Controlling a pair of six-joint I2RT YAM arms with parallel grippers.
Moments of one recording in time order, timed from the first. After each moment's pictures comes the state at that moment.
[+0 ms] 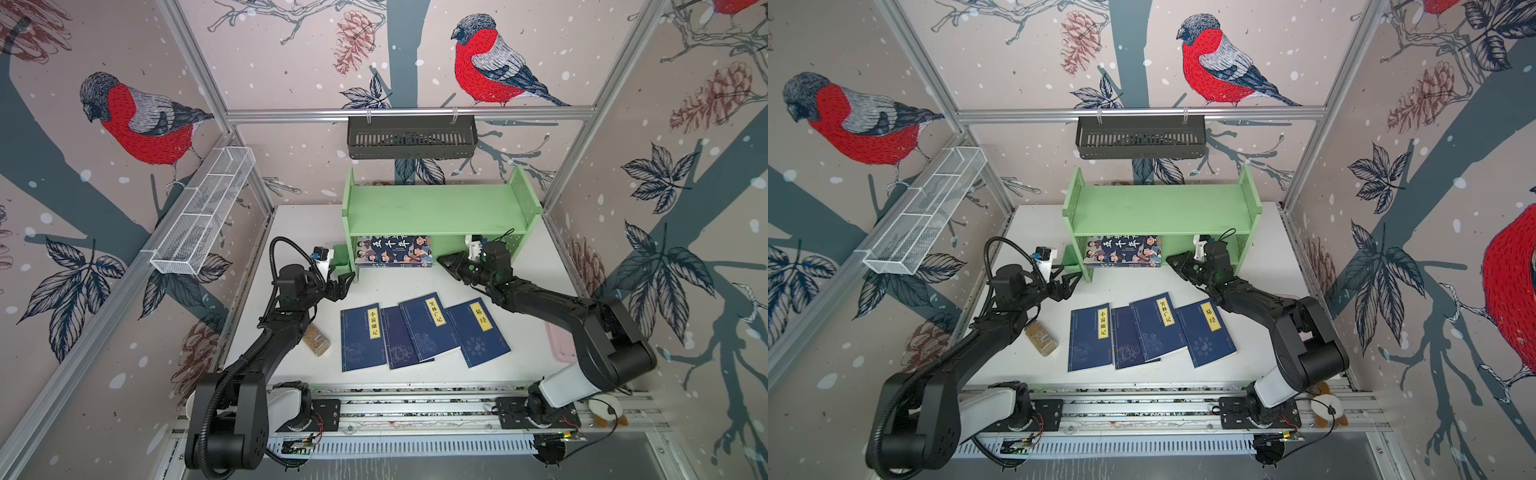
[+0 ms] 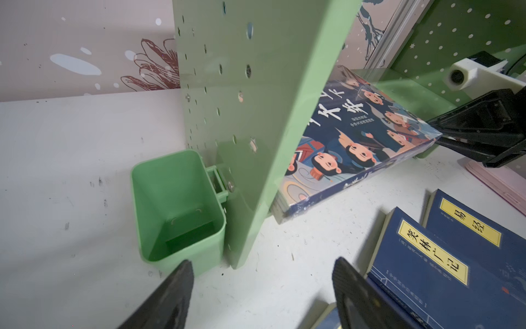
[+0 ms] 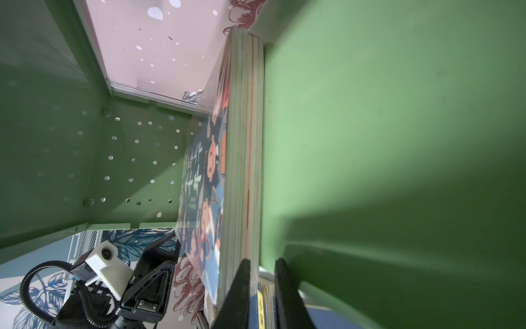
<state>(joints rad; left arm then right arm) -0.03 1.17 0.46 0.33 0.56 0.01 0.39 1.56 0.75 0.41 -0.50 1.00</state>
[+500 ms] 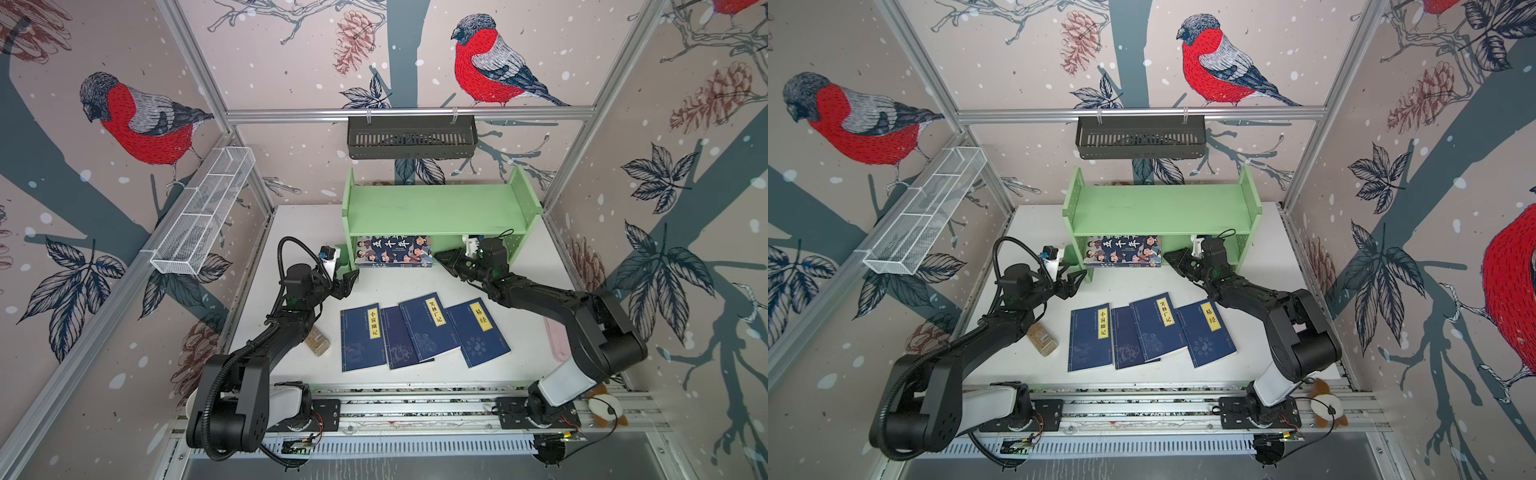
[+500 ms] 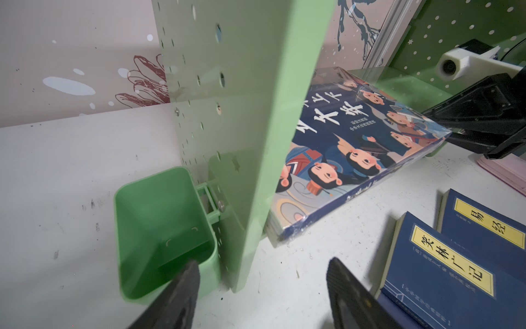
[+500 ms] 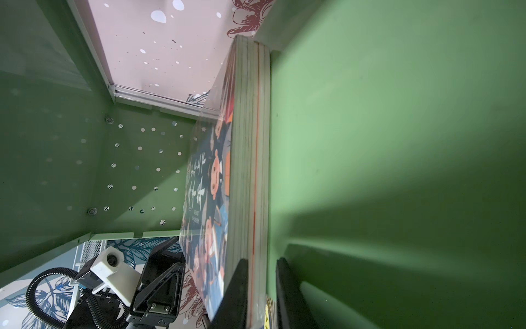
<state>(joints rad) -0.08 1.25 0.46 0.45 0.52 0.03 0.39 1.62 0.79 0.45 -0.51 1.02</state>
